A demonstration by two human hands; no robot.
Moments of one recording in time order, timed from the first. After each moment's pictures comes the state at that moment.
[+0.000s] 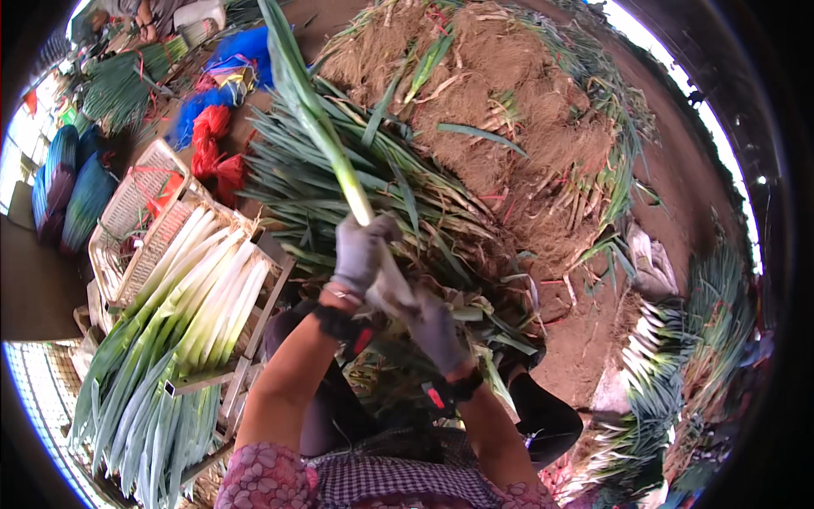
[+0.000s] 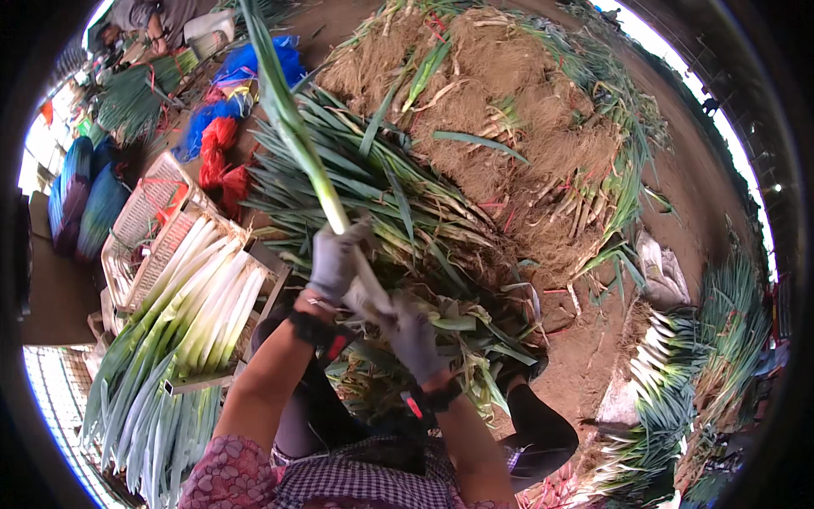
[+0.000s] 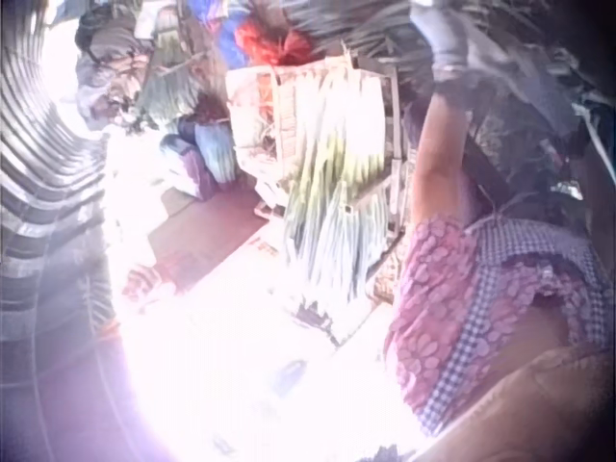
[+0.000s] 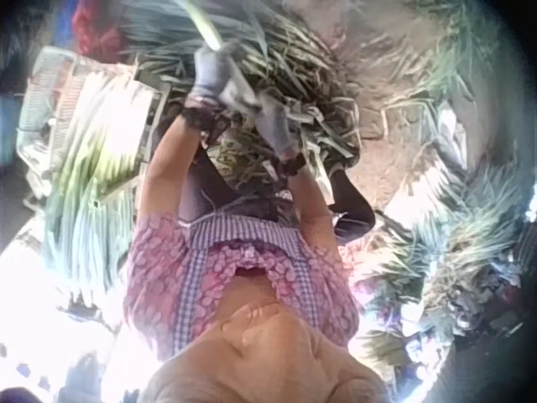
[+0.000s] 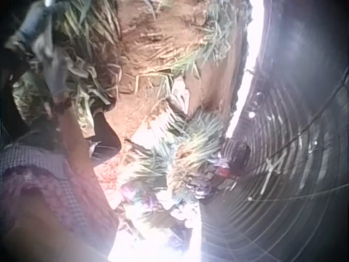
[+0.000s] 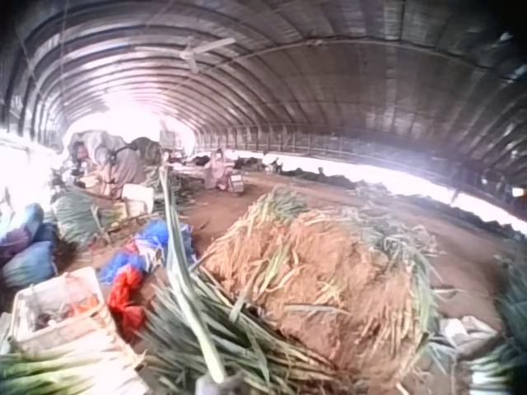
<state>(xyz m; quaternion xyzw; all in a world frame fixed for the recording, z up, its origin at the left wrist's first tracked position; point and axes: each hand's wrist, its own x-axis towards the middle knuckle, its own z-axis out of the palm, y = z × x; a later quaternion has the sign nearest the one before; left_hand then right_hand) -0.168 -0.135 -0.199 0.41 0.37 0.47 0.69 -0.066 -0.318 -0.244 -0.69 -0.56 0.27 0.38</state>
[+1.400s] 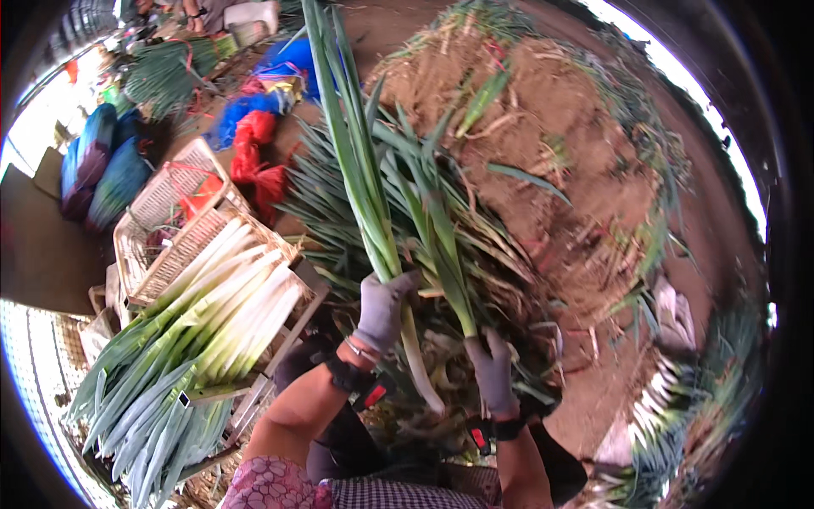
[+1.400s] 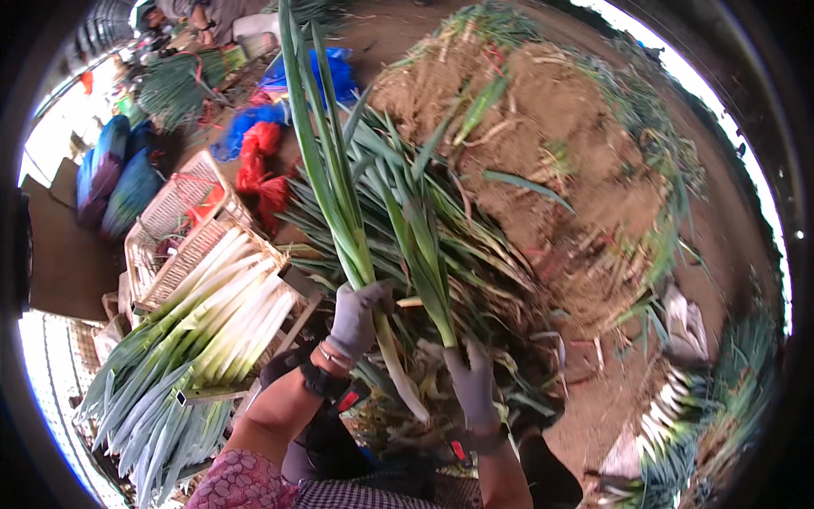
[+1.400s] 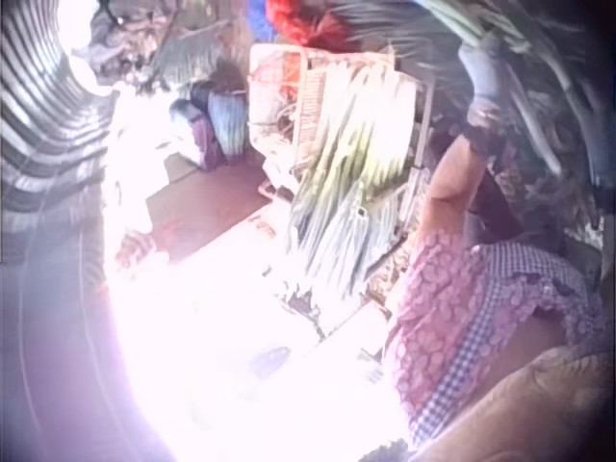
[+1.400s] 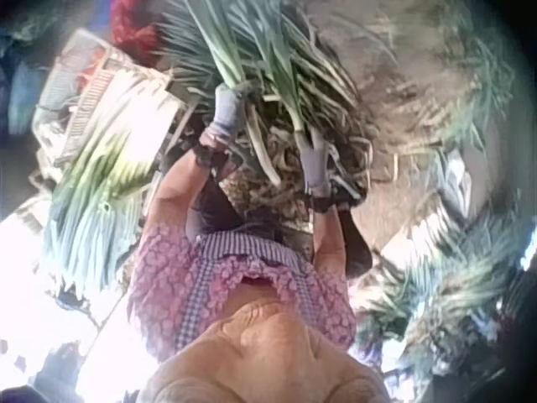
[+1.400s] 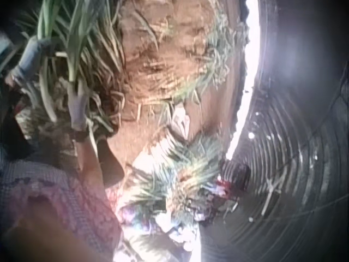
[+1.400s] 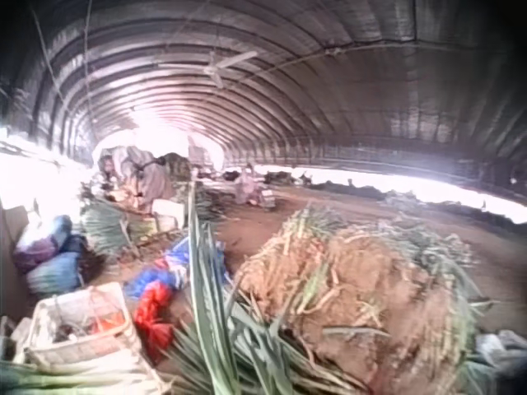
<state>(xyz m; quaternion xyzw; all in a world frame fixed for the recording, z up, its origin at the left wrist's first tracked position) -0.220 -0.134 -0.183 0.37 0.43 0.45 0.69 -0.032 -0.294 -0.227 -0.71 -0.37 0.40 0.45</state>
